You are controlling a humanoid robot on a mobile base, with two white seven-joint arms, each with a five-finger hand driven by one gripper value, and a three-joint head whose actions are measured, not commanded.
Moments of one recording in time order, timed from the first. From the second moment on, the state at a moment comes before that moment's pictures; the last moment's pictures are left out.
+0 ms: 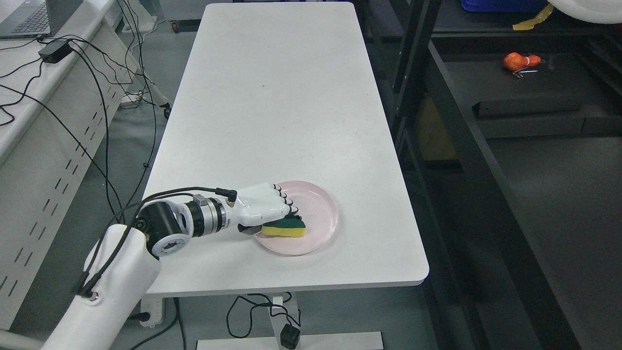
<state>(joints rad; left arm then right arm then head) -0.61 0.33 -0.40 -1.37 -1.03 -0.70 -0.56 -0.07 0.00 -0.21 0.00 -0.11 0.08 -0.07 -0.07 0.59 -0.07</state>
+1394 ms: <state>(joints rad) -0.51 0.22 0.00 -1.36 -0.38 -0.78 -0.56 -0.07 0.00 -0.21 0.00 -0.11 0.08 -0.07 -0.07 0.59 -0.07</state>
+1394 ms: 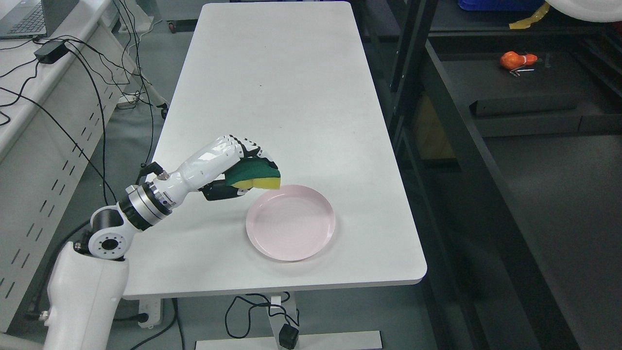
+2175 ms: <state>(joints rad) -0.38 0.06 0.11 -1.43 -0.32 -0.79 -0.57 -0.07 0.00 -0.21 0.00 -0.11 0.08 -0.07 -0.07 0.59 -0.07</state>
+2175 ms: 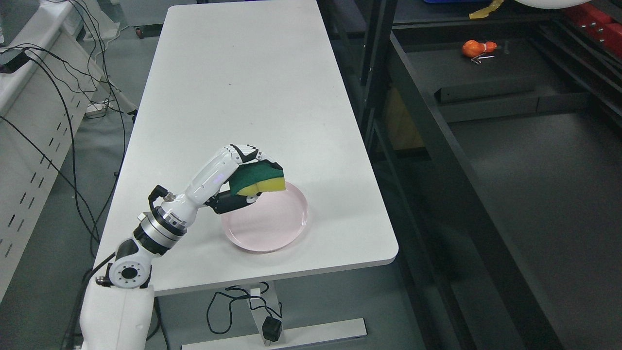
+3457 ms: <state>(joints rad) -0.22 0.01 0.14 -1.56 -0.28 -0.74 -0.55 -0.07 0.00 -0.21 0.00 -0.11 0.08 -0.07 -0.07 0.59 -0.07</state>
